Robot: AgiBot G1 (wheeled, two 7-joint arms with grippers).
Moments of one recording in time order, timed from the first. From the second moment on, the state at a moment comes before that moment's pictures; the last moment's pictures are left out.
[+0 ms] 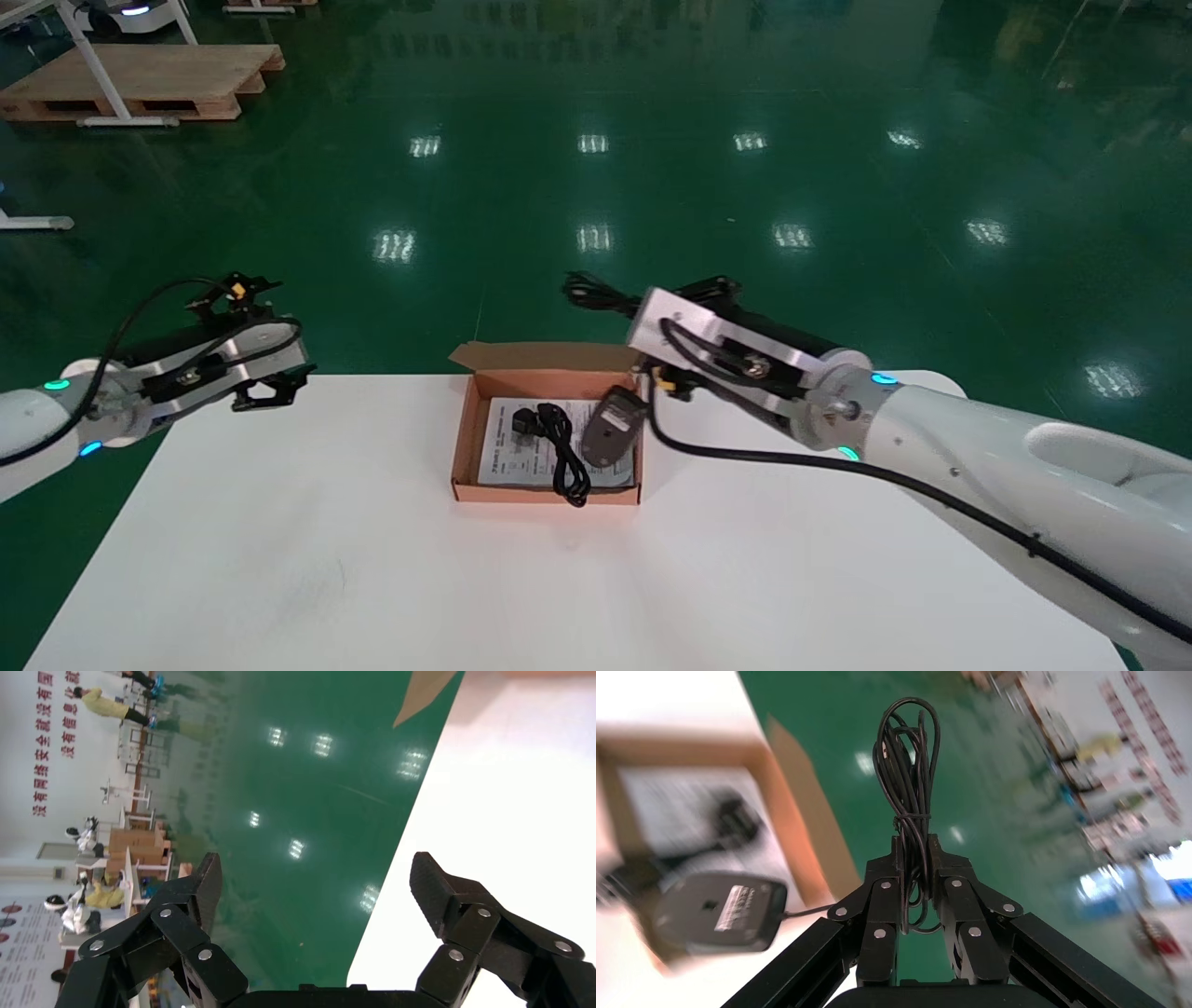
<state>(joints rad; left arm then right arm) -1.42 0.89 0.83 -0.81 1.65 0.37 0.19 1.32 -1.11 -0.63 1.35 -2.13 -0.64 0.46</state>
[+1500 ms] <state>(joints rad) -1.42 0.89 0.82 -0.81 1.63 0.37 0.20 1.37 -1.37 -0.94 0.83 -2.56 -0.28 0.58</state>
